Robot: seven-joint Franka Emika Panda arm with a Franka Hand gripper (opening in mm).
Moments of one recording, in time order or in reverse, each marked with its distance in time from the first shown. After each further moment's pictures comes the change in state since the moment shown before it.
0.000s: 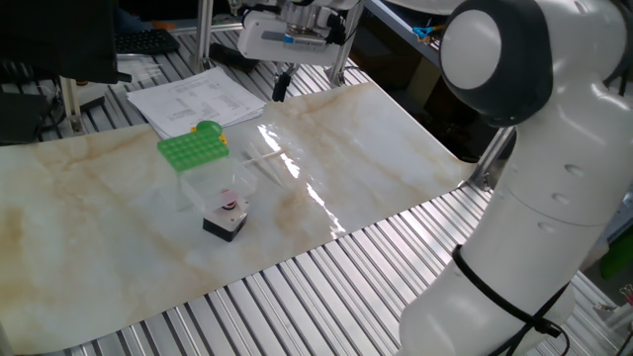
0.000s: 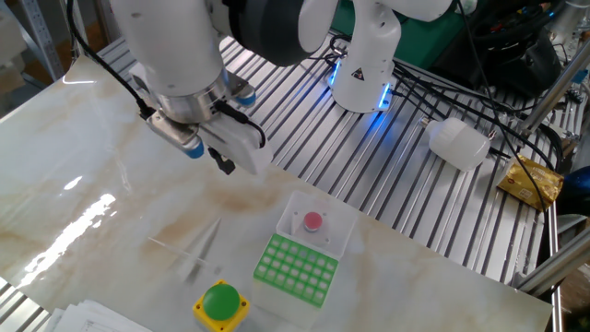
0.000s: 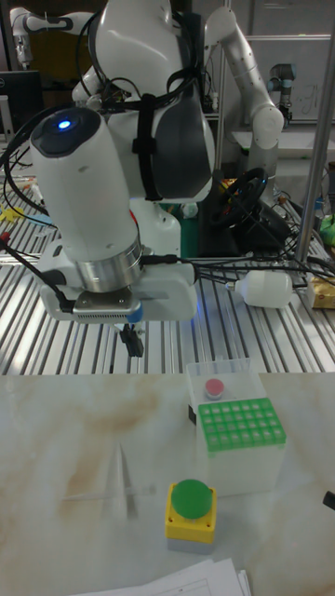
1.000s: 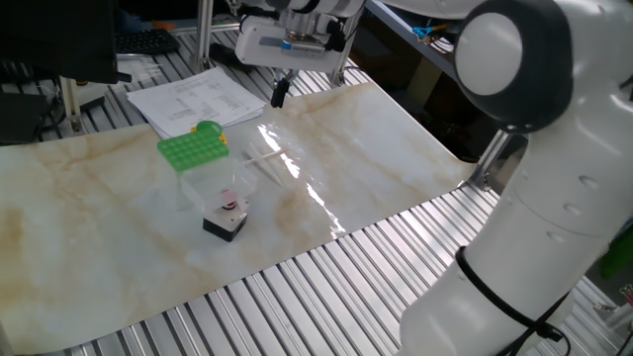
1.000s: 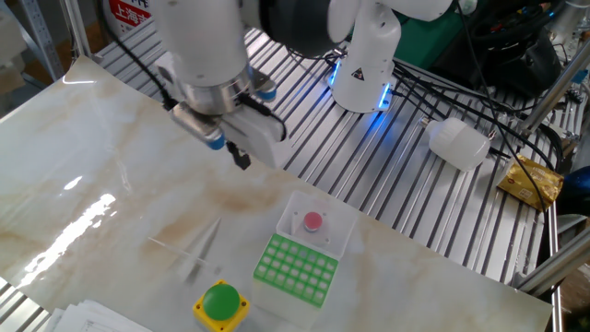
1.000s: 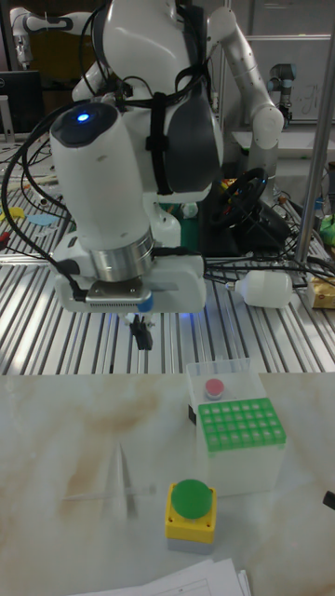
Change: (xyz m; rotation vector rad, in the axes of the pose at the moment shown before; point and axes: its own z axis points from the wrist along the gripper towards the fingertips) arm 0.018 0.010 0.005 -0.003 -0.021 0.033
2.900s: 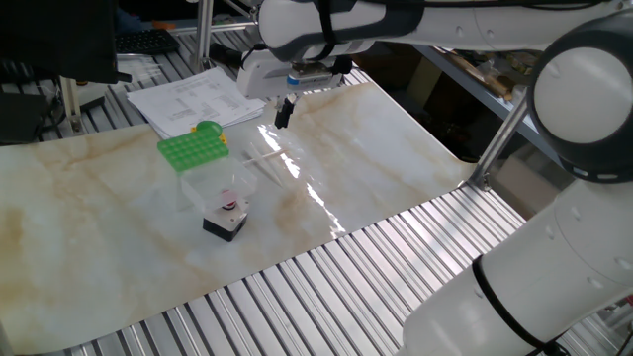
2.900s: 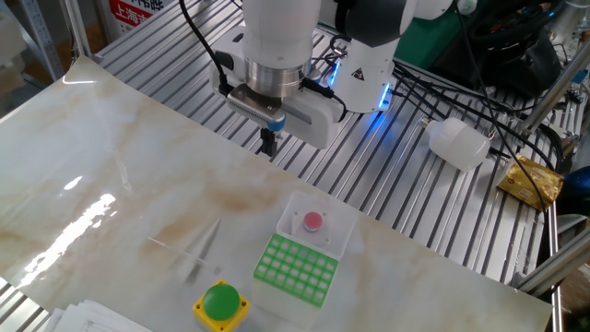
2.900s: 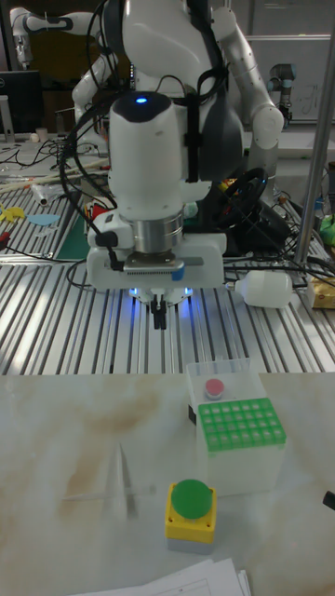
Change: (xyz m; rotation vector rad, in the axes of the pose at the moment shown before) arm 0.063 0.016 0.014 0.091 -0.109 -0.131
